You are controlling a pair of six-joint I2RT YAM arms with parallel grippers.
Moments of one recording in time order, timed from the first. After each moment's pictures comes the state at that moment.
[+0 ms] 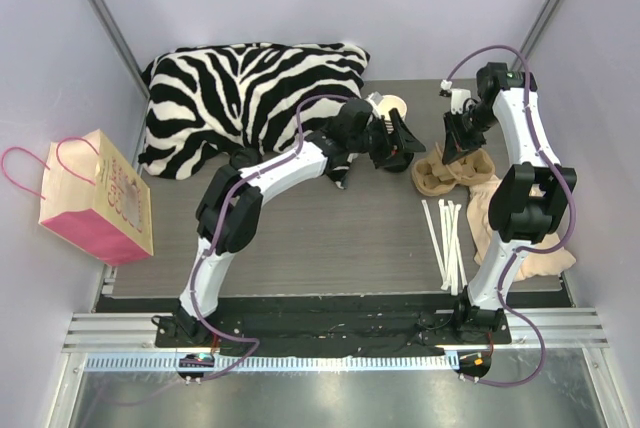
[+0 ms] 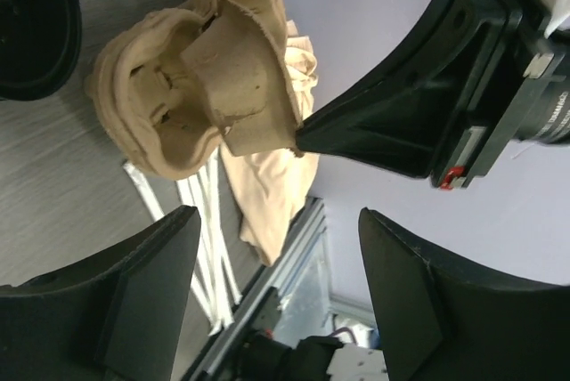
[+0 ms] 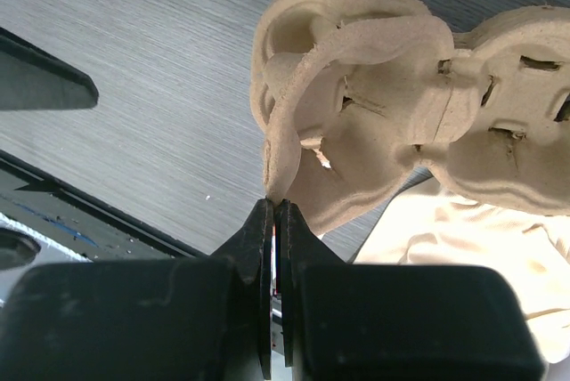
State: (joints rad) left arm -0.78 2.16 1.77 0.00 0.41 -1.08; right arm -0.10 1.93 1.88 -1.35 -0.37 -0.37
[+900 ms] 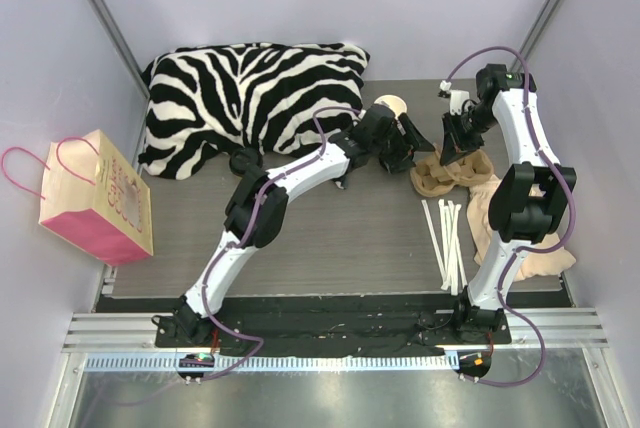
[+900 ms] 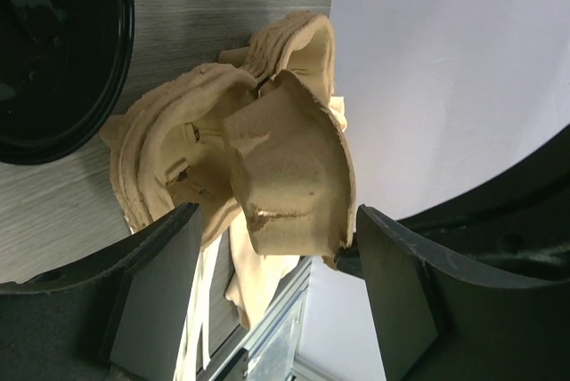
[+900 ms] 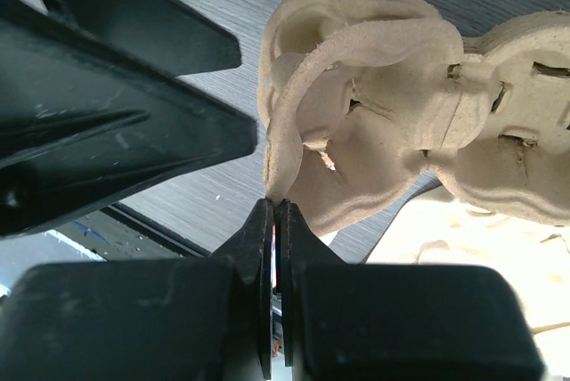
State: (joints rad) left arm -0.82 2.40 2.08 -0.18 0.24 -1.28; right arm -0.10 1.93 1.87 -1.35 -0.41 -0.37
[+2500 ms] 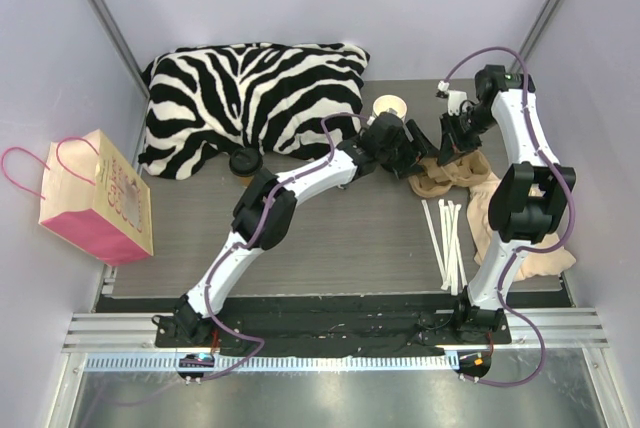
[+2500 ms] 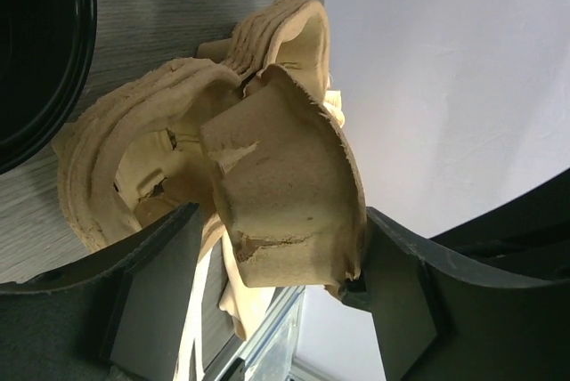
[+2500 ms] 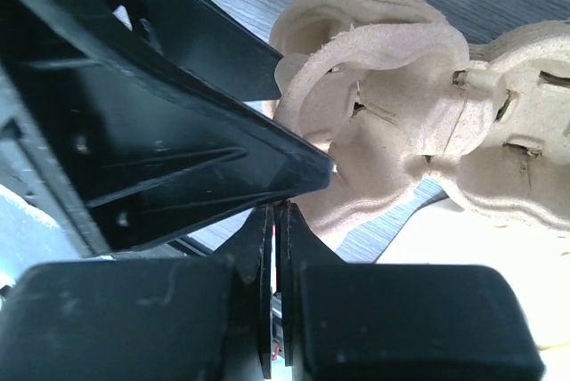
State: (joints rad) left arm -0.86 2.46 2.11 -0.11 0.23 -1.31; right arm -0.09 1.93 1.86 -1.35 -0.45 -0.39
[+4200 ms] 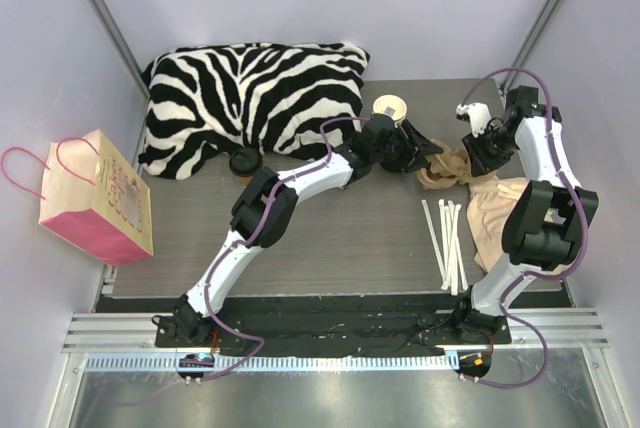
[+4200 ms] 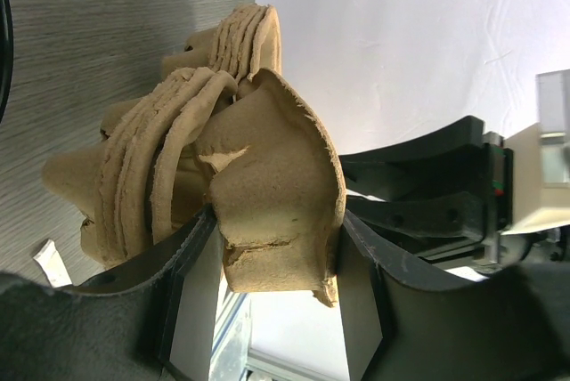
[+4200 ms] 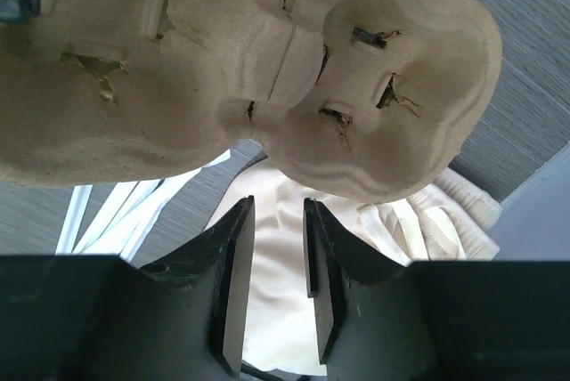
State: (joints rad) left arm -0.83 2.46 2.02 0.15 0.32 -1.43; right arm -0.25 1.73 1.52 -1.04 -0.28 -0.80
